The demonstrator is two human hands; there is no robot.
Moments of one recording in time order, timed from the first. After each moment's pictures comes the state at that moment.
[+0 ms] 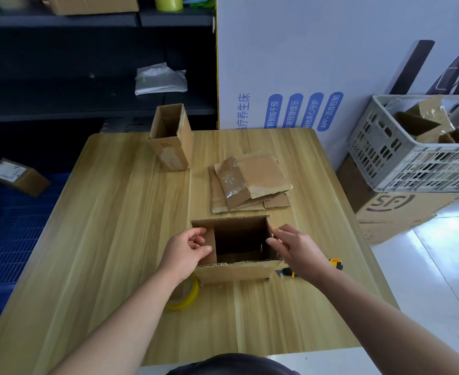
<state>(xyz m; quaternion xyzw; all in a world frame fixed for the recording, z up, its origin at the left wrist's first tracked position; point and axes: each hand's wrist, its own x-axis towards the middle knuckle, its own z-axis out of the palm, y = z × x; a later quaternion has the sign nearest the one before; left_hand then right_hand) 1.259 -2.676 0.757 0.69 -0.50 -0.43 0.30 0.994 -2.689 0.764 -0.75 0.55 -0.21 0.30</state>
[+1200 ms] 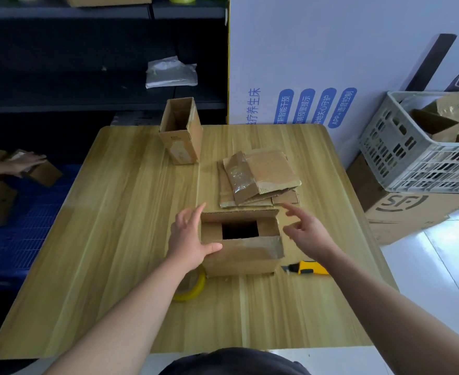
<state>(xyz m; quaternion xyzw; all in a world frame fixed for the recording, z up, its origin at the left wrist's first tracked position) 1.266 -2.683 0.755 0.73 -0.59 -0.29 0.17 0.995 -2.714 0.769 -0.59 0.63 -0.25 0.44</state>
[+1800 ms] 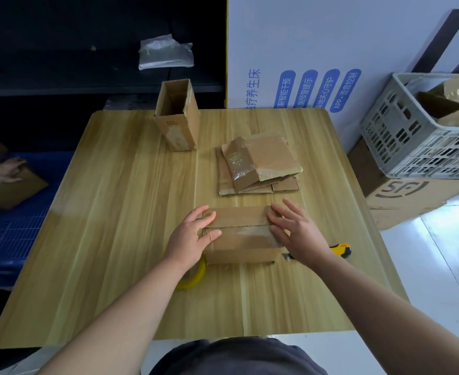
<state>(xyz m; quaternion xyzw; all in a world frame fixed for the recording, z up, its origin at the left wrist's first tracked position) 1.274 -2.673 0.727 0.64 -0.65 -0.33 0.26 1.001 -2.699 0.735 -0.81 0.53 -0.16 0.17</state>
